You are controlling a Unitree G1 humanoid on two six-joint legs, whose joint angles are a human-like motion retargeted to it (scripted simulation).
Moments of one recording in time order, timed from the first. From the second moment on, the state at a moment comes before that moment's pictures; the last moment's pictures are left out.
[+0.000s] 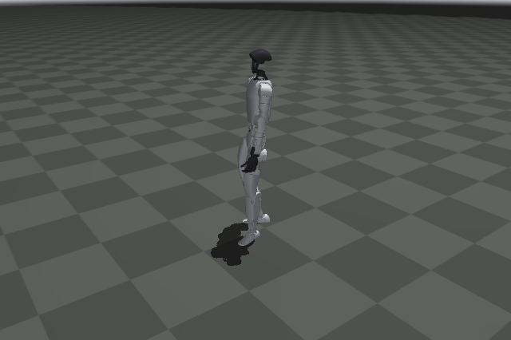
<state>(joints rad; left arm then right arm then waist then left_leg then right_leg) -0.09 0.10 0.31 1.49 0.01 -0.01 -0.18 0.08 -0.16 0.01 1.55 -0.23 0.14 0.17 0.01 0.03 0.02 0.02 0.08 0.63 0.11 -0.13 0.05 0.08 -0.09 -0.16 0.27 -0.20 0.09</state>
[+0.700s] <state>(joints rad) 0.00 0.07 0.37 1.50 0.02 0.04 -0.15 0.05 -0.15 0.03 1.62 -0.30 0.13 0.19 0.05 0.00 -0.03 -0.09 0.07 0.54 0.01 0.03 0.00 0.06 -0.11 -0.25 0.07 -0.12 0.10</state>
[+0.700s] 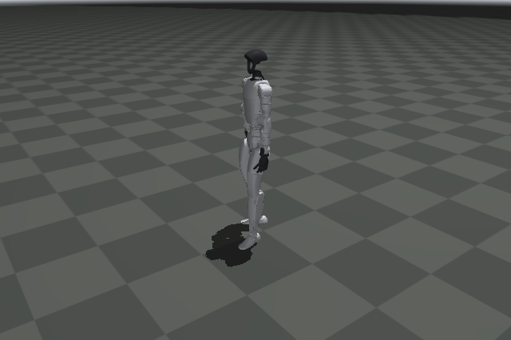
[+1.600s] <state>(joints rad) 0.05 0.10 0.38 1.59 0.11 0.11 -0.20 0.04 -0.13 0.10 1.50 -0.37 0.11 0.17 0.01 0.02 -0.03 -0.06 0.08 0.55 -0.01 0.03 0.00 0.02 -0.08 -0.21 0.08 -0.09 0.08</state>
